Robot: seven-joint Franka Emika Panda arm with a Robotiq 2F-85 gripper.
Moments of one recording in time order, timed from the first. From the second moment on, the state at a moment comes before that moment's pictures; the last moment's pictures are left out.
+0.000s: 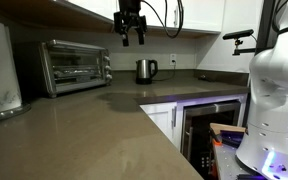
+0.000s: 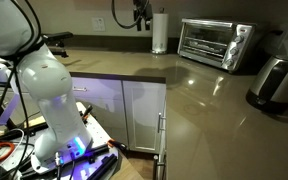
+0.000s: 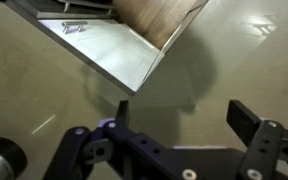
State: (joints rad) arm 0.02 -0.26 0.15 -2.00 -0.13 1.68 0.45
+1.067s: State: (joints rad) arm -0.02 -0.26 0.08 -2.05 -0.29 1.97 0.47
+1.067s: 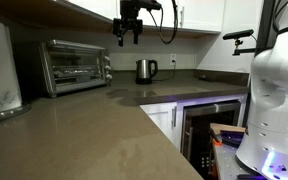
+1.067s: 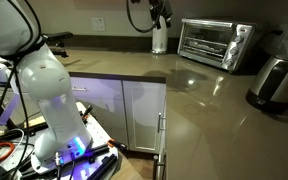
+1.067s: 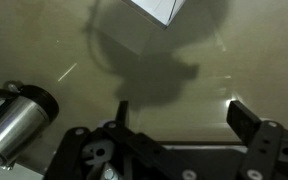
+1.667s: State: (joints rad) arm -0.05 -0.20 0.11 -2.15 -0.59 2.43 0.71
